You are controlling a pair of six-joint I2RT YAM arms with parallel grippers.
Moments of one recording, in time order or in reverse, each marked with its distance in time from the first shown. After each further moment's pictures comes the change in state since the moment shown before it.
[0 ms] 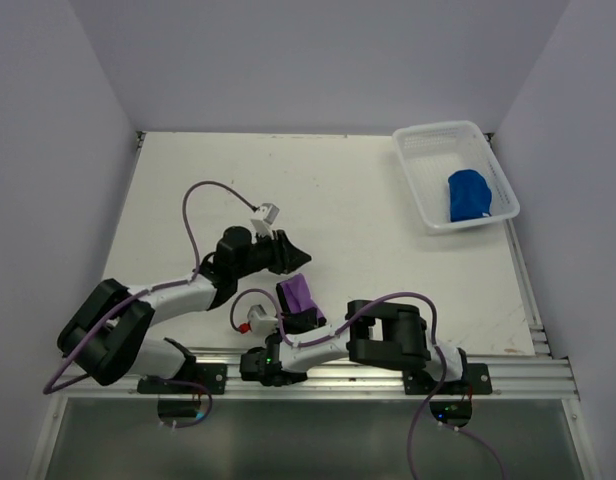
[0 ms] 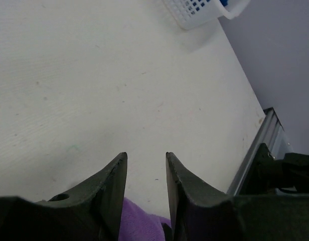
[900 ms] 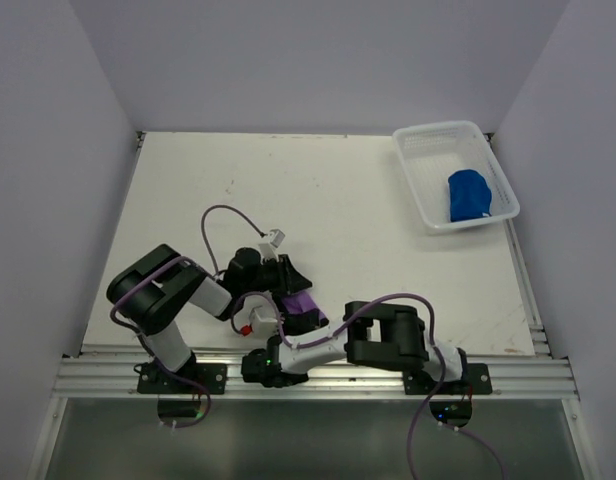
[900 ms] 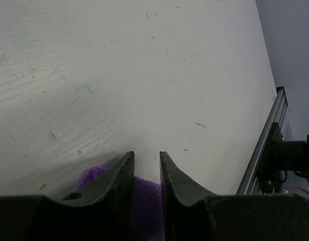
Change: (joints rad) left arm -0.045 0.356 -0.116 0.352 0.090 -0.104; right arm 0.002 0.019 -0.001 -0.024 -0.008 0.004
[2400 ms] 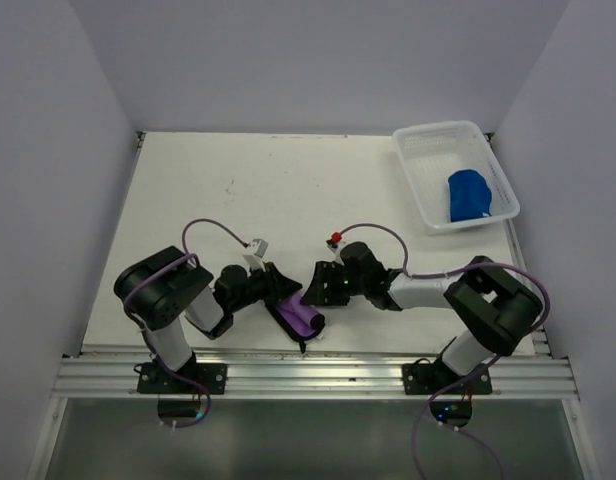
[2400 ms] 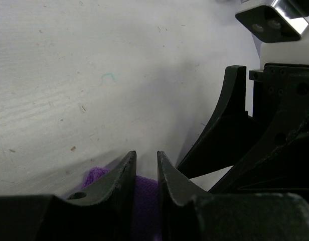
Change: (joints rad) left arm -0.005 0.063 -0.195 0.403 -0.125 -0.047; right arm -0.758 -0.600 -0.733 1.157 -1.516 0.327
